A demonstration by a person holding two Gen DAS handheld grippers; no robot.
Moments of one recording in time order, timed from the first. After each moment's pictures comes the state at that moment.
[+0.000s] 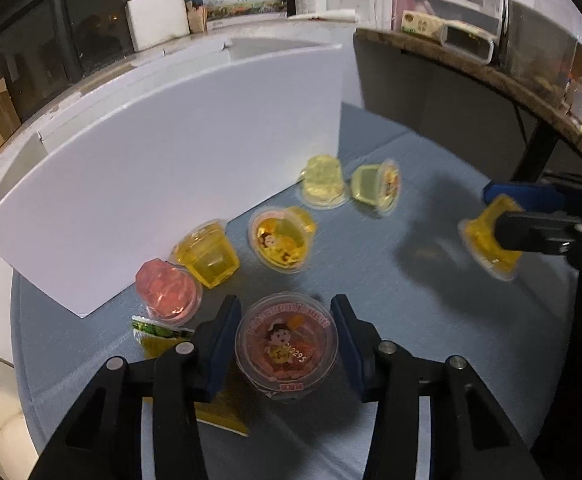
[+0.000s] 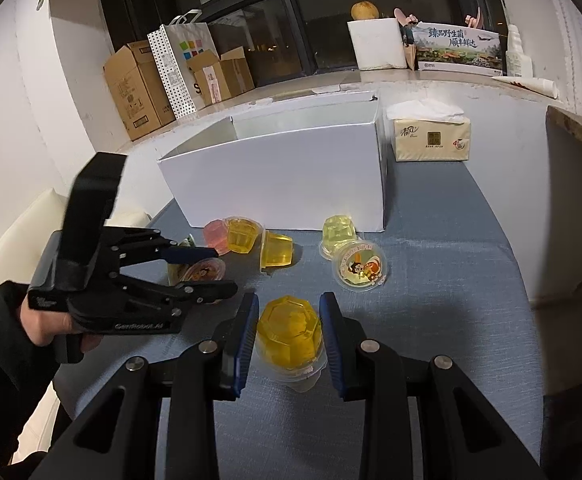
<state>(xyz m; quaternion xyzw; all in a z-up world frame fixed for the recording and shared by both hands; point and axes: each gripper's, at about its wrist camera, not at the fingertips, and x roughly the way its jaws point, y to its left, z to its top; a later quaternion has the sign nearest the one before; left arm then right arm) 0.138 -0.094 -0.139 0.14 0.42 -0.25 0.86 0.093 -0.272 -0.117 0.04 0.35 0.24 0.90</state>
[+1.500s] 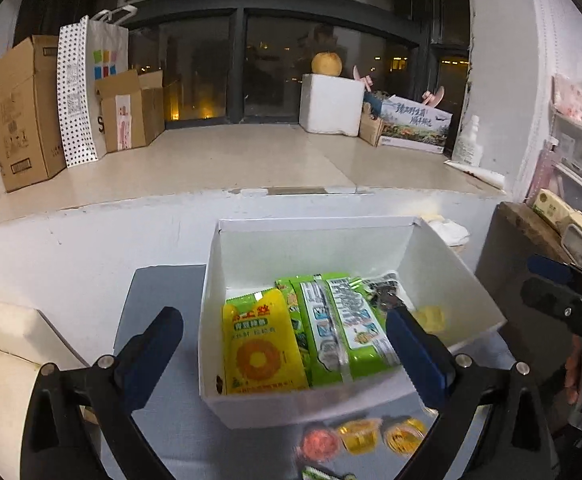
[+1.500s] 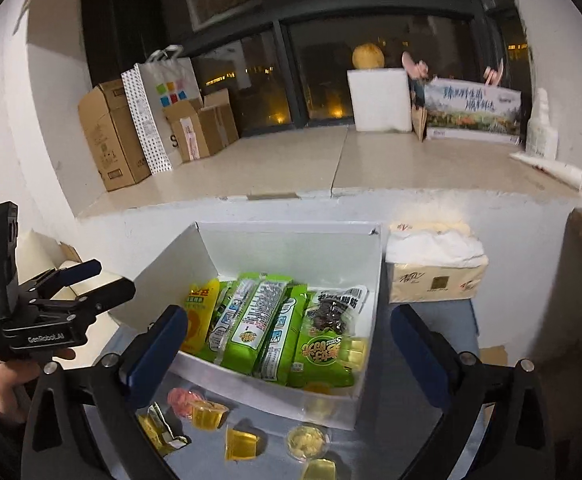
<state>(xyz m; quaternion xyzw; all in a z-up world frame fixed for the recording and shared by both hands) 0.213 0.012 -0.016 -0.03 0.30 -0.04 0.95 0.233 -0.255 -0.014 0.04 0.29 0.23 0.93</state>
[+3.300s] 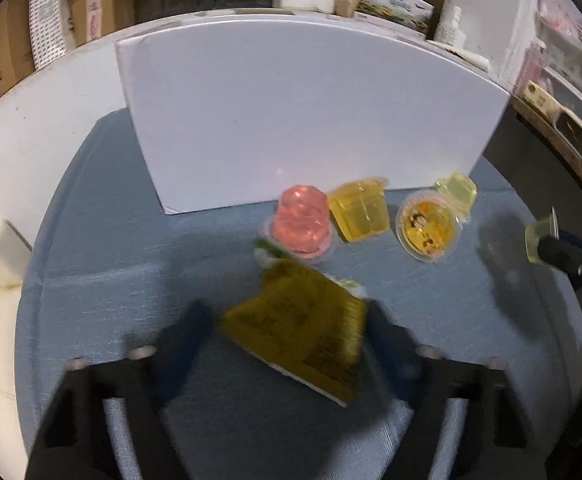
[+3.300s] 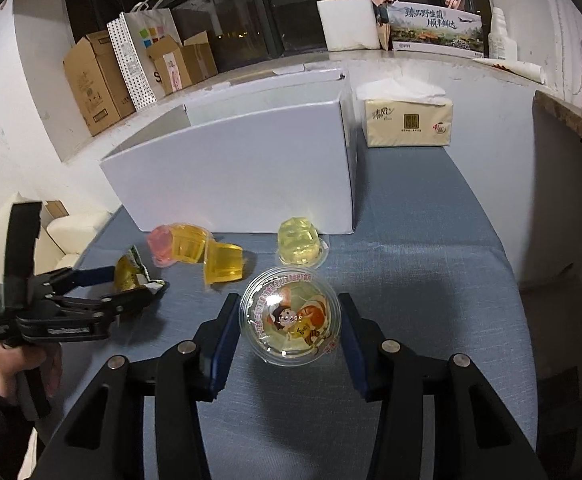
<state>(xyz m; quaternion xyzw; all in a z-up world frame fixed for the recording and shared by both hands) 0.150 -0.004 -0.164 0.00 0.45 -0.09 0.89 0.139 -0.269 -0.131 0.04 0.38 0.19 0.90</state>
